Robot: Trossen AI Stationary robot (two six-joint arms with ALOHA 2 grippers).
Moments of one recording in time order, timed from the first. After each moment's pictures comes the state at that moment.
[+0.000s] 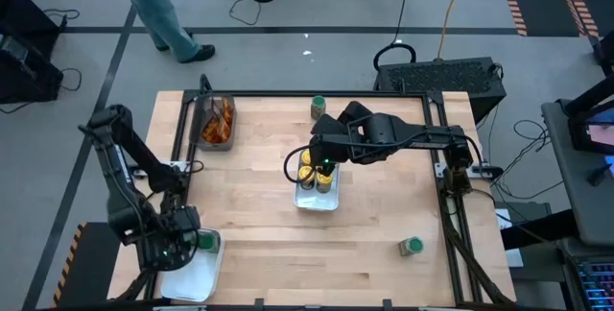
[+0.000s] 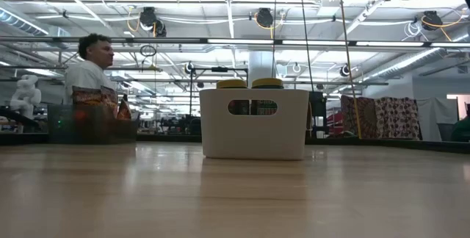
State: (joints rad) left arm -1.13 1.22 1.01 -1.21 -0.18 -1.47; right arm 0.12 1.97 2.36 -1.55 0.62 0.56
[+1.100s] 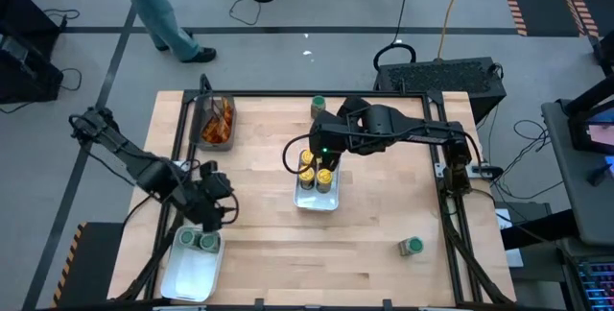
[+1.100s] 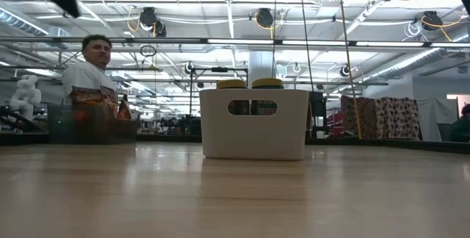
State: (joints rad) left arm -0.61 1.08 1.01 -1.03 -0.37 -0.71; right arm 0.06 1.98 2.36 -1.57 0.57 0.43
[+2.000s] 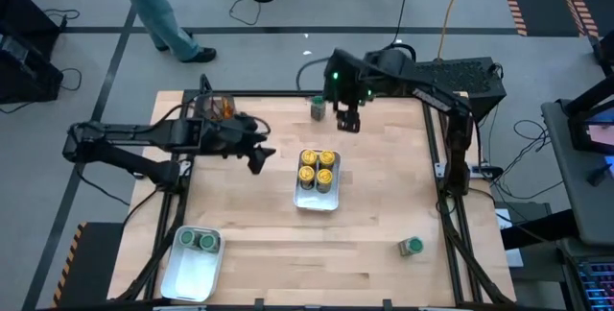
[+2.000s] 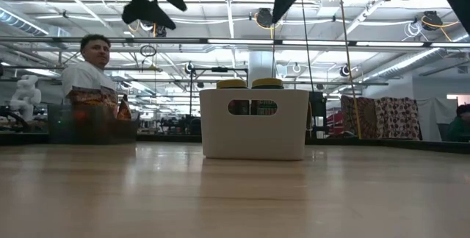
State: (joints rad) left arm 0.04 1.11 1.01 -0.56 -0.22 -0.56; right arm -0.31 1.93 2.35 -1.55 0.11 -0.23
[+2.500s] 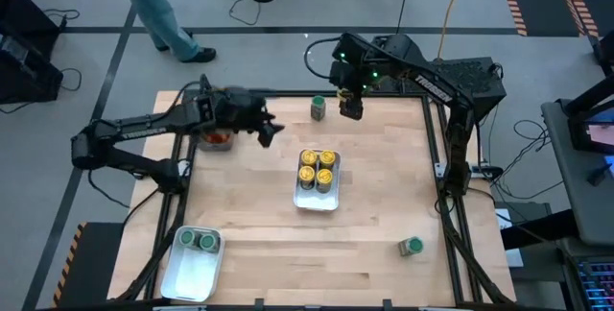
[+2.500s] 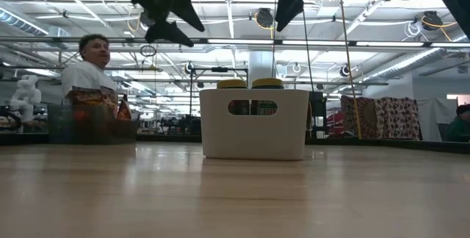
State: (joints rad) left arm 0.34 1.21 1.01 -0.40 0.01 -0.39; right arm -0.45 1.93 2.35 -1.55 -0.03 -0.22
